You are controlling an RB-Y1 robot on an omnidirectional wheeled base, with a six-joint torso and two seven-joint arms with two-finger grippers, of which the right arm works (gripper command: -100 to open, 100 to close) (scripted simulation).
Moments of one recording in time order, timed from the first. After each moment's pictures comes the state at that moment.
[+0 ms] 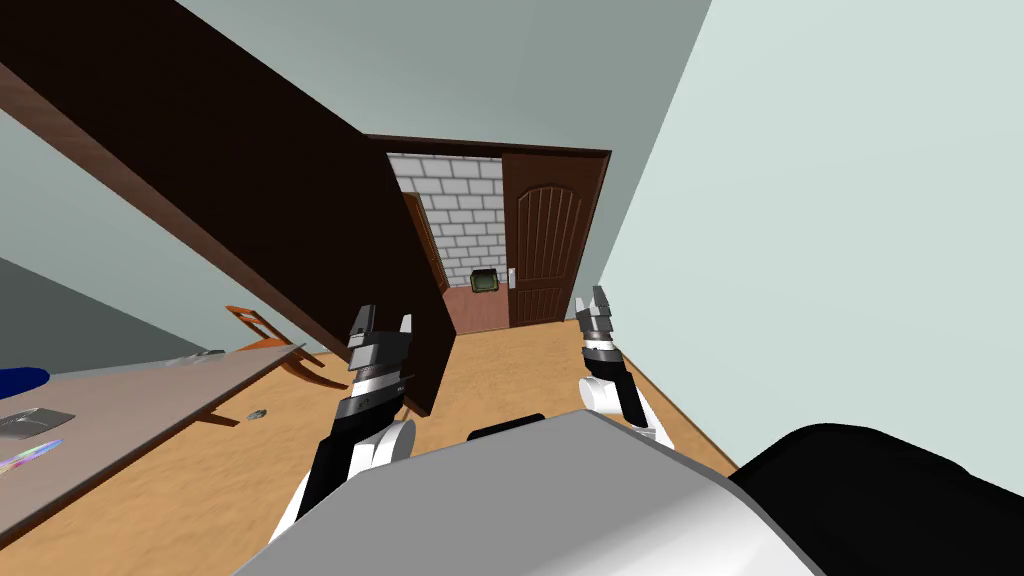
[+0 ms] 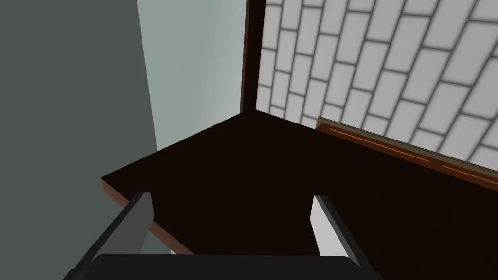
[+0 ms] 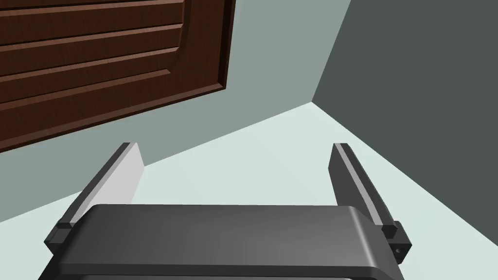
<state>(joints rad) 0.48 -0.03 -0.07 -2.22 -0.11 -0.48 0.07</state>
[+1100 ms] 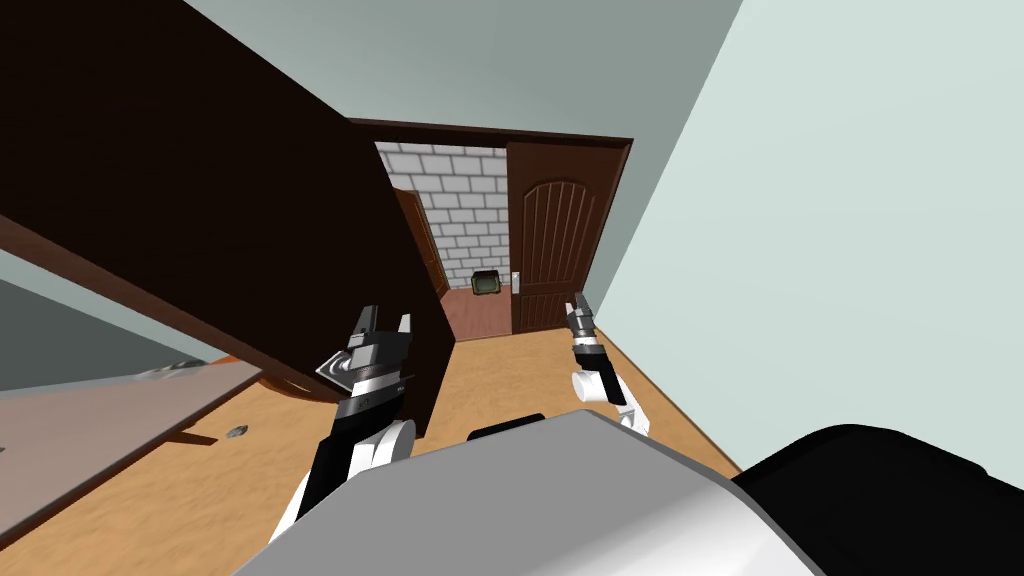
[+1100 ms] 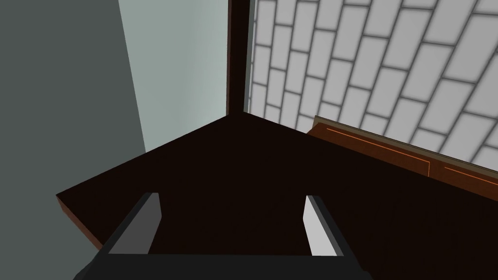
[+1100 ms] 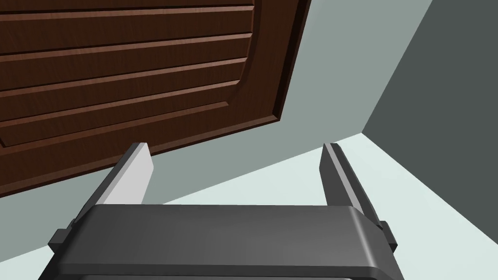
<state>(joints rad) 0.37 -0.06 -0.08 -2.02 -0.10 -0.44 0.06</state>
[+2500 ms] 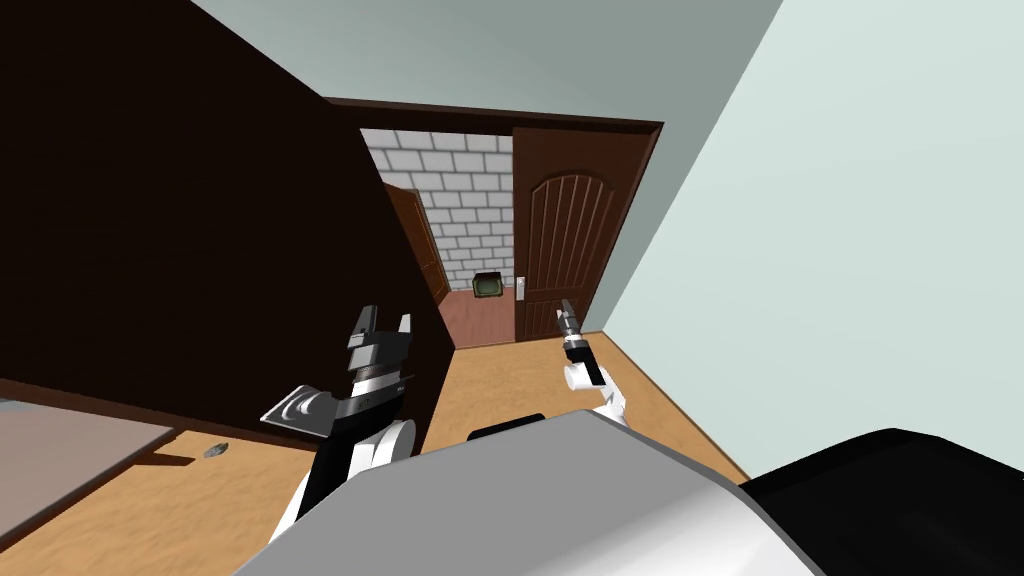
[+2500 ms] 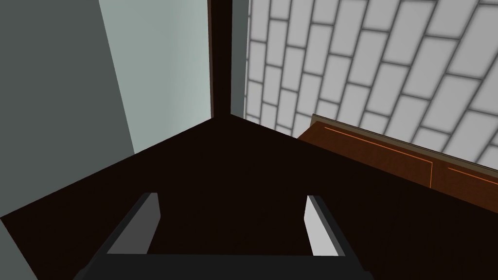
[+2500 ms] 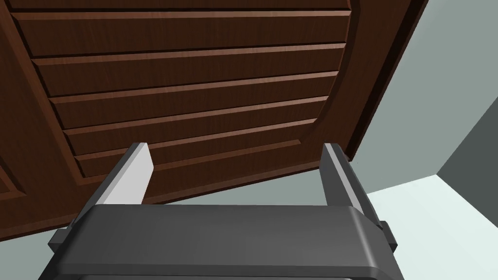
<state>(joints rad) 0.22 -0.09 -0.09 -1.75 -0.08 -0.40 0.04</state>
